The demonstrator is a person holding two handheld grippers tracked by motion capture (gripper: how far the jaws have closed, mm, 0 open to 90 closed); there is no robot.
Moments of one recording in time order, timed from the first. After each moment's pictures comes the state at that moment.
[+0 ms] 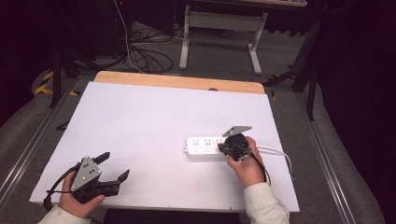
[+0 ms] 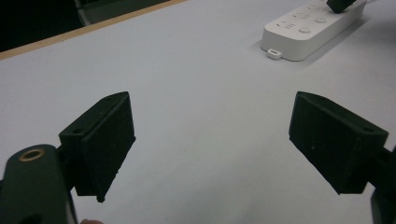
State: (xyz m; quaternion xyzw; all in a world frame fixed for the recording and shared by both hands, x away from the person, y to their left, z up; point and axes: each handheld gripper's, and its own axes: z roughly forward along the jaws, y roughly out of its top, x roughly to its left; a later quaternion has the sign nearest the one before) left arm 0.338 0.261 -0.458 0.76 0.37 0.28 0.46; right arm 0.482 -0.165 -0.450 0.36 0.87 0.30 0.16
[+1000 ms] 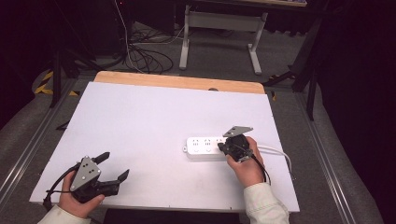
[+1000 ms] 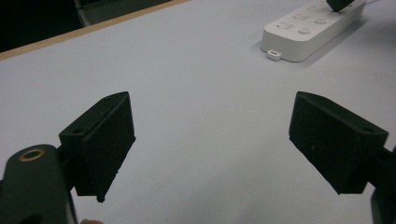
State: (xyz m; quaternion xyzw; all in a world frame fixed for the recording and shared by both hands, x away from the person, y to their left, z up) left arm 0.338 0.261 -0.458 0.76 0.37 0.28 0.46; right arm 0.479 -0.166 -0.448 0.35 0.86 0.32 0.17
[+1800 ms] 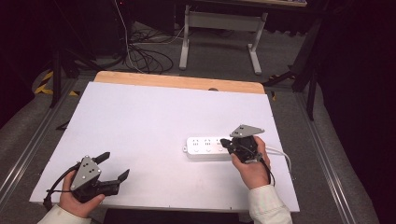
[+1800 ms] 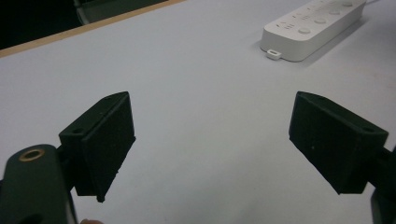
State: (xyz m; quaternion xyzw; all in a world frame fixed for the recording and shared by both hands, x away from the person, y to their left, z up) left arm 0.339 0.262 -0.458 0.76 0.37 0.28 0.46; right arm 0.460 -0.176 -0.418 0.33 0.84 0.37 0.20
